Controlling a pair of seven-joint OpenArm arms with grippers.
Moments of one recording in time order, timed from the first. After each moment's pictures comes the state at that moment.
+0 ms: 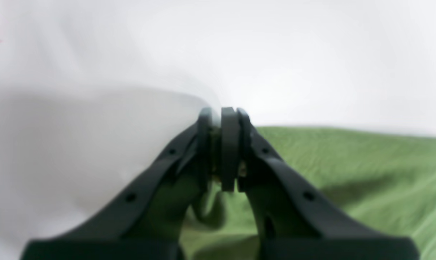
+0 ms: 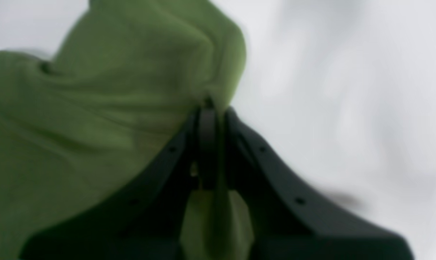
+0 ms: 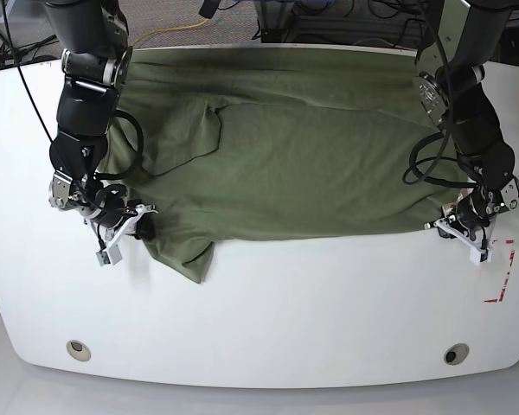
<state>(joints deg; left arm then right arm) -28.7 -13.4 -38.4 48.6 2.3 -32.6 42.3 23.6 15.0 17.0 49.9 15.7 40.7 -38.1</state>
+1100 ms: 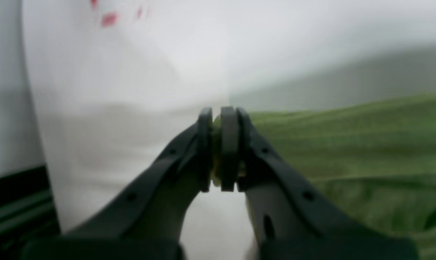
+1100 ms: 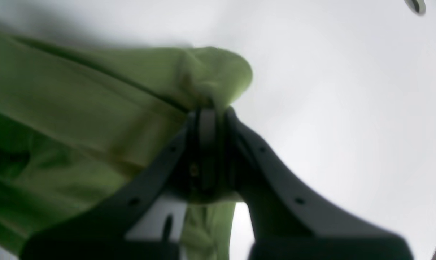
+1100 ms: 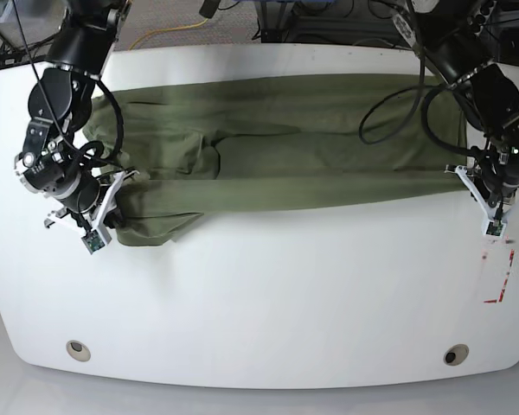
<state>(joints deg) -8.7 -9.0 -34.4 101.5 1.4 -43.2 70.9 5.5 16.1 19.8 100.7 18.7 41.6 -64.9</state>
